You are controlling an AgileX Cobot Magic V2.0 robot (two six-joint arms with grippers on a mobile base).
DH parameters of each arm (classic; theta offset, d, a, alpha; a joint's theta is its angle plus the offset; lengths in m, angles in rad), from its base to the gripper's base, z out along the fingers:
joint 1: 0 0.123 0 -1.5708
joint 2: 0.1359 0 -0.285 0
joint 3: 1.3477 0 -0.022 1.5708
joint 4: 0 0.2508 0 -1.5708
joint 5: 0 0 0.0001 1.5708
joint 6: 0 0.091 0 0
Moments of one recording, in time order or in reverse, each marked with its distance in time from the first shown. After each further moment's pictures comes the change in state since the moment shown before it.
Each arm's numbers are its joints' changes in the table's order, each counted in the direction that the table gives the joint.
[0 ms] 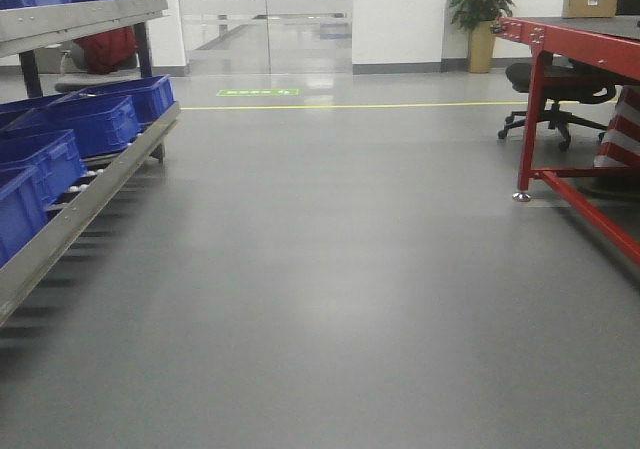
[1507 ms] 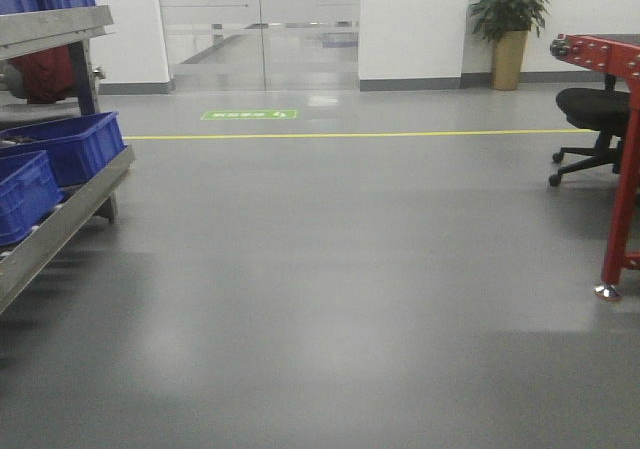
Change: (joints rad) left arm 0.000 0.000 0.000 0.000 0.000 0.000; right arm 0.000 0.000 0.000 0.000 0.000 0.000
